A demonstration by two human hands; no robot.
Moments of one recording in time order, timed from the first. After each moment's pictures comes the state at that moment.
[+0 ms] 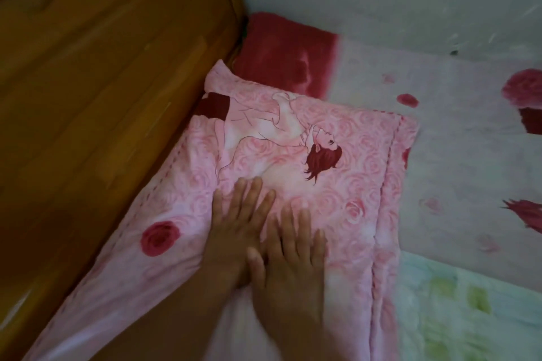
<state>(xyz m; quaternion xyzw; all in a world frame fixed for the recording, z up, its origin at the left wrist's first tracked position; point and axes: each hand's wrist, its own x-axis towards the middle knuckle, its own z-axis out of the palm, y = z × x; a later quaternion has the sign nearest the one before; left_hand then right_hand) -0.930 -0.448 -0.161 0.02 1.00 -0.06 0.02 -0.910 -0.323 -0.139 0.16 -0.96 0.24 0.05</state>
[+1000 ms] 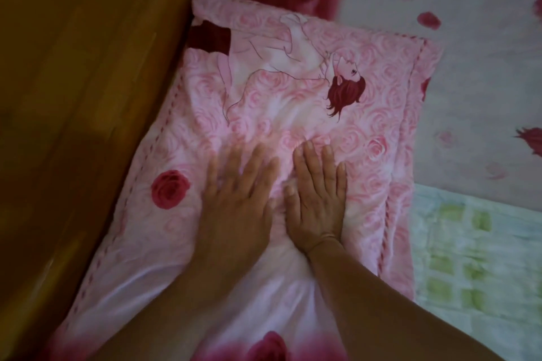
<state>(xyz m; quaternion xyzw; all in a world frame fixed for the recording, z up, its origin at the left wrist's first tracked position) -0.879 -0.458 -0.111 0.03 1.00 0.01 0.00 -0.923 -0.322 -0.175 0.15 -0.96 0.22 0.04</state>
